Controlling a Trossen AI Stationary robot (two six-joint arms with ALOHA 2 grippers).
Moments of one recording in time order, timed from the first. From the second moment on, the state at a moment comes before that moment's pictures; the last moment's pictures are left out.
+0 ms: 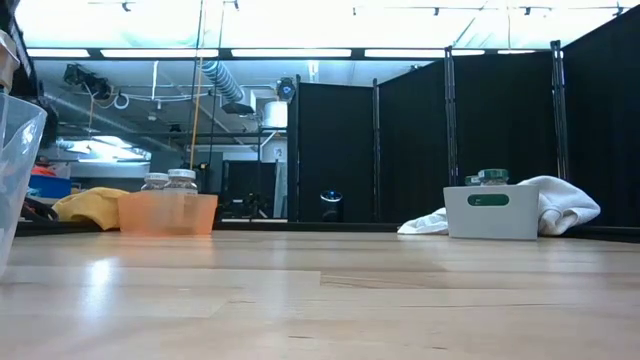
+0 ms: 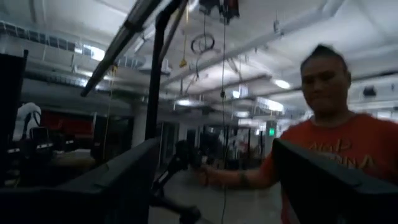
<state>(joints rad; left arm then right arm) -1.12 0.21 0.72 0.09 -0.49 0.20 0.30 0.03 0.81 -0.31 0.14 0.18</state>
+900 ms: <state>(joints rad) -1.12 0.00 0.01 0.71 -0.69 -0.13 0.31 0.00 0.46 0.01 0.10 0.21</state>
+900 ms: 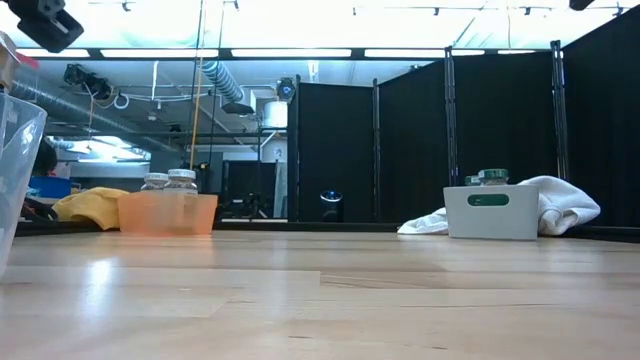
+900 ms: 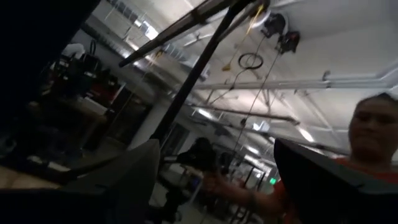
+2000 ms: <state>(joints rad) -1.12 0.00 0.01 0.39 -0.24 0.05 0.31 0.01 0.01 0.27 0.09 0.14</state>
